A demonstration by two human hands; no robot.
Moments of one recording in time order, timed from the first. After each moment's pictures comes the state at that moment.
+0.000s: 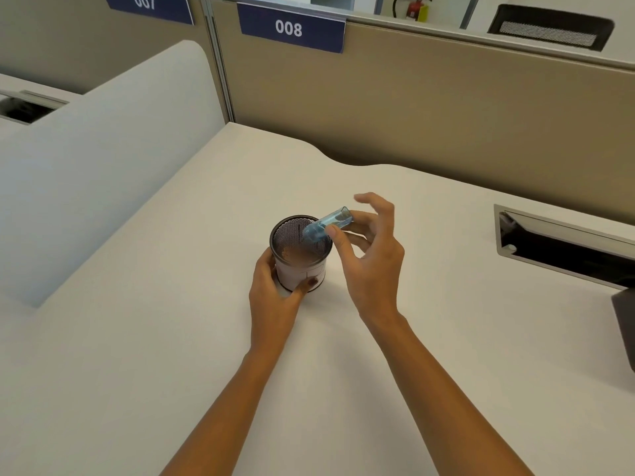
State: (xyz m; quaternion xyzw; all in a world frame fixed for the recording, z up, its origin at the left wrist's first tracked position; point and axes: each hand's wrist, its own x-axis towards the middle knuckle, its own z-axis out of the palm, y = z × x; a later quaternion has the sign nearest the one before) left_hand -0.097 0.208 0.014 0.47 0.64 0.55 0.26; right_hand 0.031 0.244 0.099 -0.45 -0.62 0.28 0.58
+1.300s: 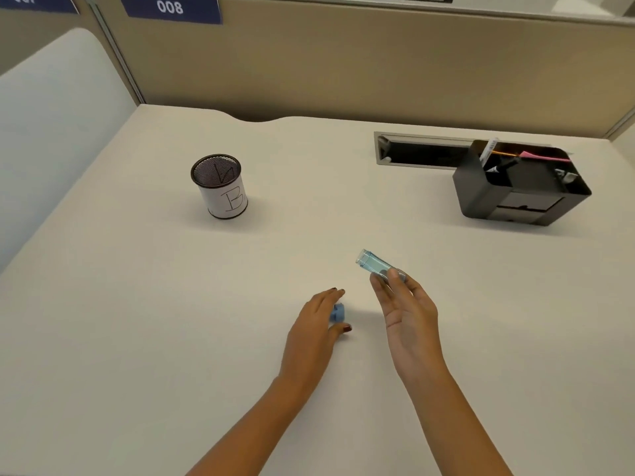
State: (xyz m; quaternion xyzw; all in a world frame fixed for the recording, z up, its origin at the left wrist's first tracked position) left_hand 0.044 -0.014 0.034 0.69 0.55 0.26 0.40; right_hand 0.179 -0.028 0.099 -0.47 -0.07 0.54 0.69
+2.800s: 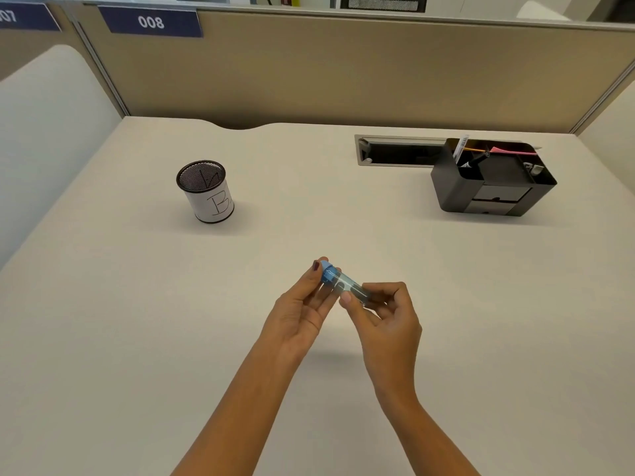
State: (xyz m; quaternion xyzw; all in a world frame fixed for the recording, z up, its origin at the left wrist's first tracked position) left_hand 0.048 -0.010 0.118 0.05 0.34 0.46 0.82; right_hand 0.154 -0.073 0.107 -0.62 -0.36 0.30 0.63
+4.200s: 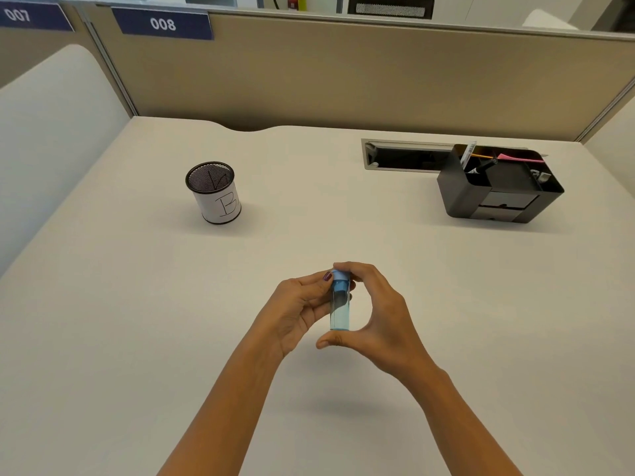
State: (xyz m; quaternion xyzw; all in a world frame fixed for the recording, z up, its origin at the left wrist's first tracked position) left_hand 0.027 0.003 0.121 0.28 0.37 0.37 0.80; right_hand 0.175 -0.049 0.121 -0.54 -0.68 0.29 0.39
